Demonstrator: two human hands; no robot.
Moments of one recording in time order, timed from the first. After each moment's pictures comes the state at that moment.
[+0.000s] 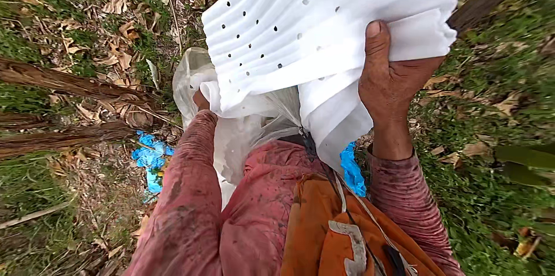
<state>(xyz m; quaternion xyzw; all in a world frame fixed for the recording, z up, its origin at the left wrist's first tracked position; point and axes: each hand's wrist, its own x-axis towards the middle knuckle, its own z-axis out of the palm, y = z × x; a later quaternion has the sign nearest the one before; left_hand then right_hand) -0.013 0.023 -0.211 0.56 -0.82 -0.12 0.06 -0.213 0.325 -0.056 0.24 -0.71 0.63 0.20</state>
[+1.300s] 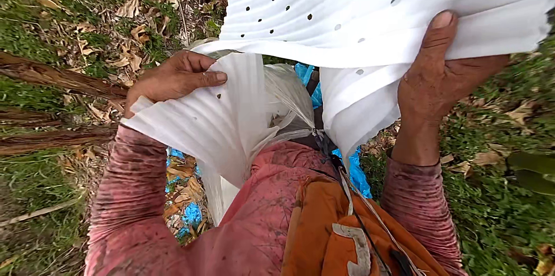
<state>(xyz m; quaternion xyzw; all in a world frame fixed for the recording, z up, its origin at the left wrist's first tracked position) -0.055 -0.012 0.021 0.08 -0.75 -0.62 -0.21 -0.215 0.348 -0.045 0.13 -0.73 0.64 0.22</state>
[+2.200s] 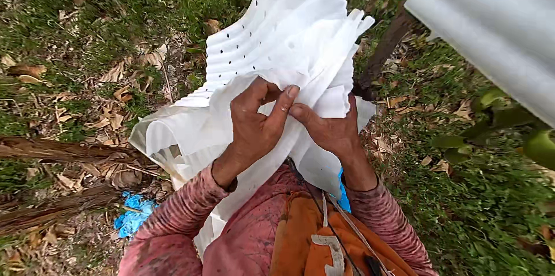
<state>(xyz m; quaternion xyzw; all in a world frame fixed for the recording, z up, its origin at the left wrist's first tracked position) -0.106 0.182 0.026 -0.05 -0.78 -0.54 0.30 -0.160 0.339 -0.004 0.22 -0.71 0.66 0.02</state>
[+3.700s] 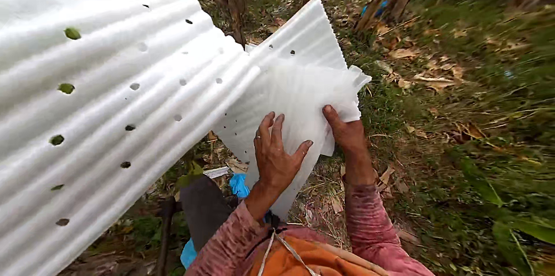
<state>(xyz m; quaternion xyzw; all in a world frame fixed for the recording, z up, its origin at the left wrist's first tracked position) -0.010 0.540 -0.004 -0.62 -0.64 -0.46 -0.04 0.165 0.623 0.009 -0.43 -0.59 0.40 0.55</state>
